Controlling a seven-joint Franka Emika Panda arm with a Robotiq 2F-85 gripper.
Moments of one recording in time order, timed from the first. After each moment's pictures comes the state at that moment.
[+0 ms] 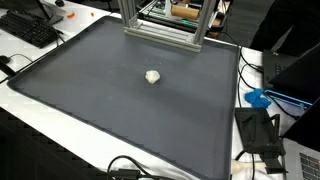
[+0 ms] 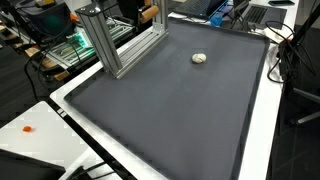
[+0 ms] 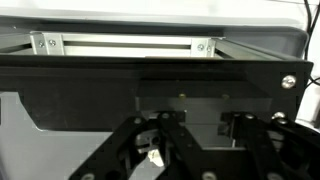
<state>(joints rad) 0.20 -0.72 0.22 -2.62 0.13 1.94 0.22</state>
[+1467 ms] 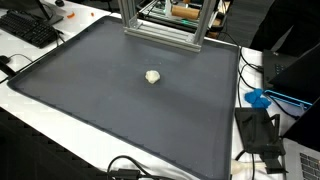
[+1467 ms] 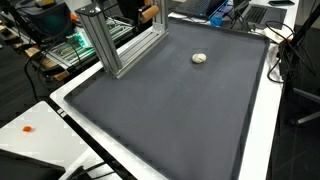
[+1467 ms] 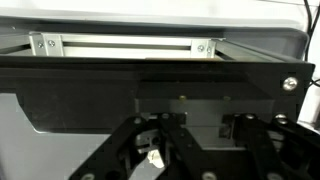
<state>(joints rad) 0.20 -0.72 0.22 -2.63 0.13 1.95 0.22</state>
